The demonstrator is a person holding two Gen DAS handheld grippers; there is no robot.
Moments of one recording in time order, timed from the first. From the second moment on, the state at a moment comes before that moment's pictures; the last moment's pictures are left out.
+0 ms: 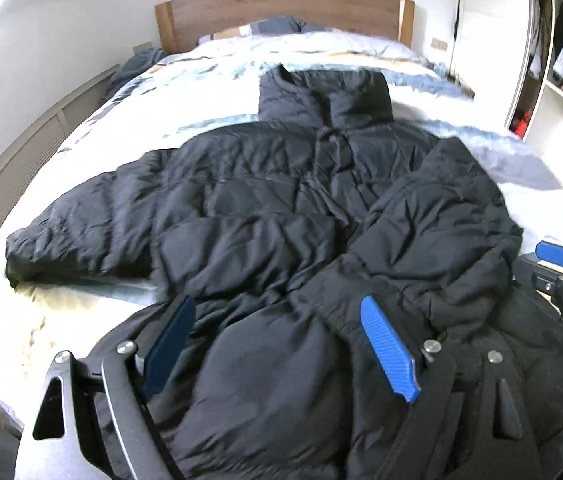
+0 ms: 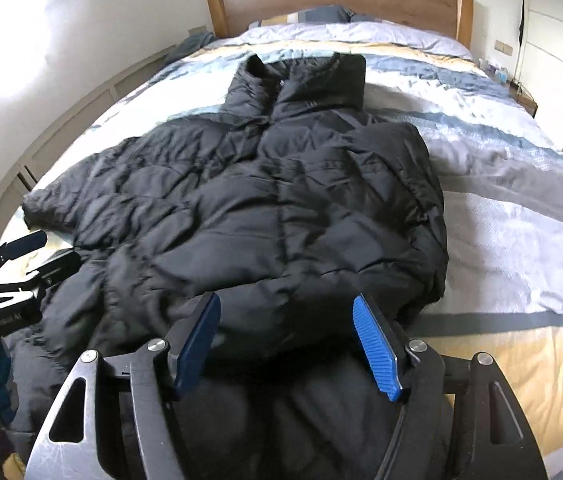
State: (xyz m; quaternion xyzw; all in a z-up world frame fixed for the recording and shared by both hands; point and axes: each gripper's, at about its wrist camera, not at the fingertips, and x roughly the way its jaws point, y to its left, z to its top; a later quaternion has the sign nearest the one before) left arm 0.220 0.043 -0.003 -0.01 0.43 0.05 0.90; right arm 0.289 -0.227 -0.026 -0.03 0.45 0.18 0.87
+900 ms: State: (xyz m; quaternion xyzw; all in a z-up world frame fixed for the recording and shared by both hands) left arm 0.099 0.340 0.022 -0.18 0.39 0.23 0.87; right arm 0.222 -0.183 0.053 -0.04 0.38 0.21 0.90
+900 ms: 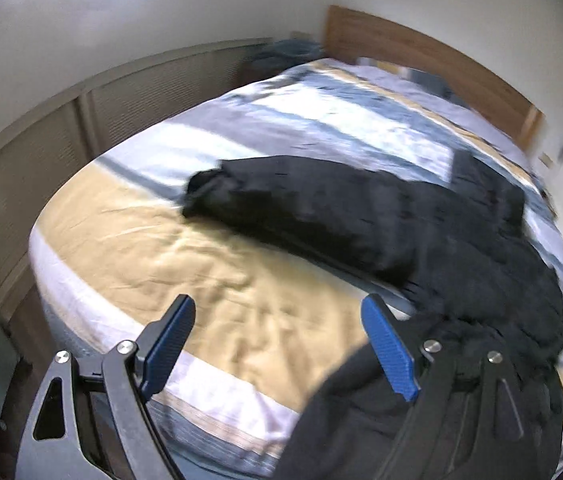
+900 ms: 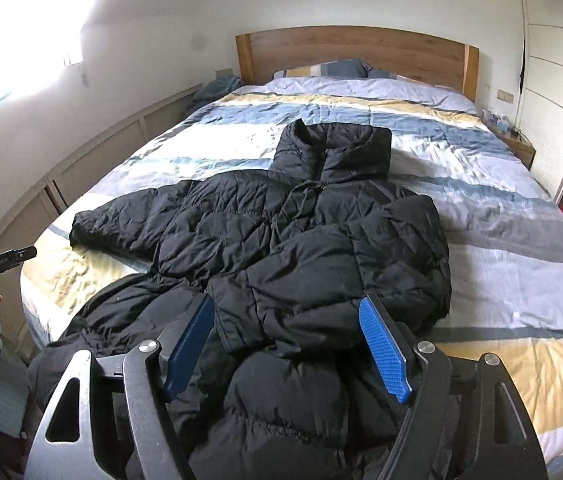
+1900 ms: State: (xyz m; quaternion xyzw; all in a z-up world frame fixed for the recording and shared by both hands) left arm 0.247 0.513 -0.137 -0.57 0.32 0.16 0.74; right arm 0.291 -0.190 0.033 -0.03 0.42 0.10 0.90
